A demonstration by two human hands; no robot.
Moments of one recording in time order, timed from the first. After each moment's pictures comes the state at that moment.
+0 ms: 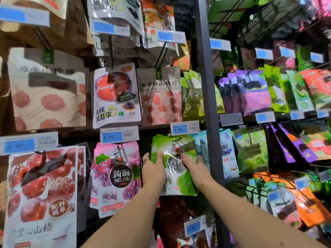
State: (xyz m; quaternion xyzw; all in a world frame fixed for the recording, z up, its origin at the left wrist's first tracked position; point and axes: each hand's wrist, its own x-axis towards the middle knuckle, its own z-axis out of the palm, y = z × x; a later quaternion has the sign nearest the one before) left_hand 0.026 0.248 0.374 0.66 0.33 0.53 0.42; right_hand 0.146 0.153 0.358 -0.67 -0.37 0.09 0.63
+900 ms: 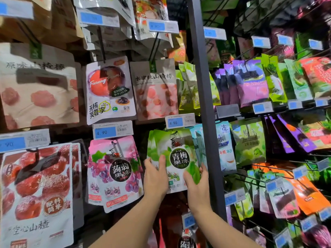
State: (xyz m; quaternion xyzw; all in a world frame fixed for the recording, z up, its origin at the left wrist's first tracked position) left_hand 0.028 0.235 0.333 0.72 0.31 0.51 0.36; right_hand 0.099 0.143 0.291 -0.54 -0.28 0.06 0.79
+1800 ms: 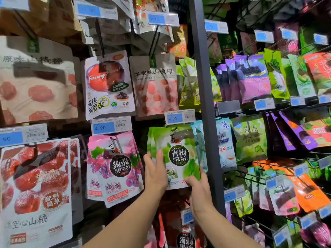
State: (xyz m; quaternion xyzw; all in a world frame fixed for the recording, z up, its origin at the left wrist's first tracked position) left_hand 0.032 0.229 0.337 0.68 0.27 0.54 0.42; right_hand 0.103 0.140 0.275 -0.46 -0.25 0.22 0.82
